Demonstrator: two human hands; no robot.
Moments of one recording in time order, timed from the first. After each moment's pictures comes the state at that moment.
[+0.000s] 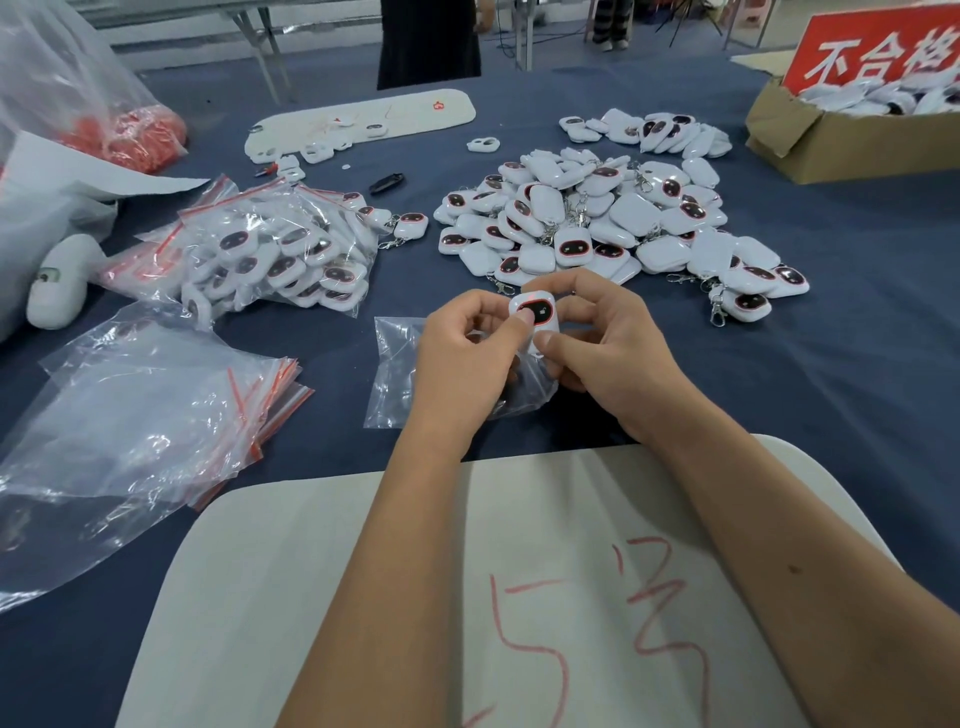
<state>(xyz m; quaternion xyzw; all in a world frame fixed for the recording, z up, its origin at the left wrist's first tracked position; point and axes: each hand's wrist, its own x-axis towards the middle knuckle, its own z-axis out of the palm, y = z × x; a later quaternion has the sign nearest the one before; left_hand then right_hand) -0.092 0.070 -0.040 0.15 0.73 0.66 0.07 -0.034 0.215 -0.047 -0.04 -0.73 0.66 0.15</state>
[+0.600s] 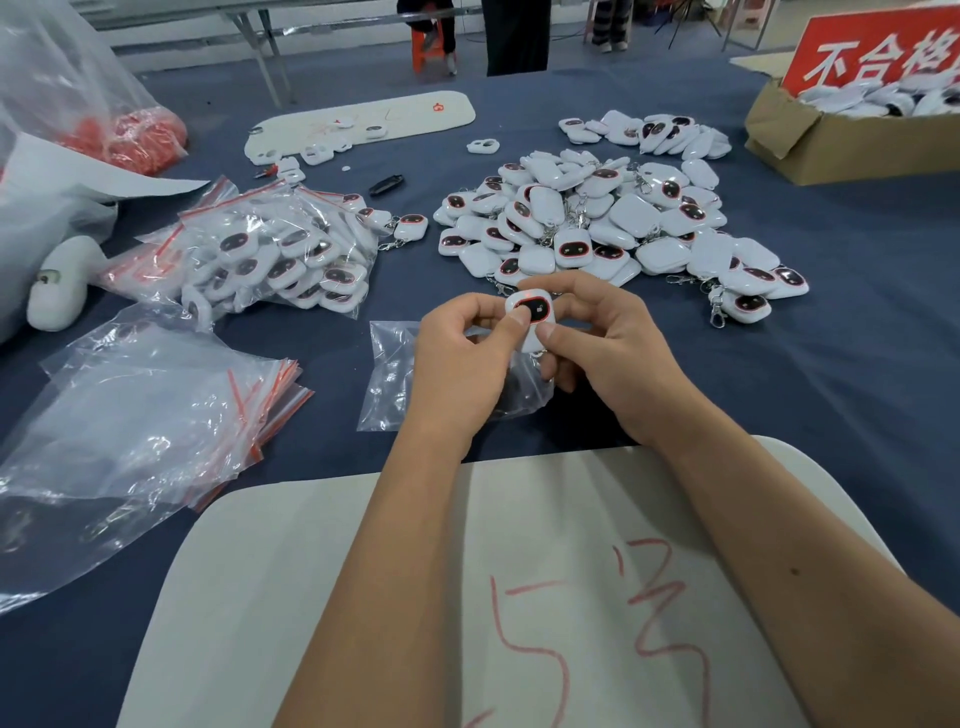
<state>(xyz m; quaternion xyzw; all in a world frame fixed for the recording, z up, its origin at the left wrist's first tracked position) -0.092 0.068 -0.039 0.15 0.74 0.65 0.06 -0.034 0.215 -0.047 -0.01 -0.72 0.67 0.16</state>
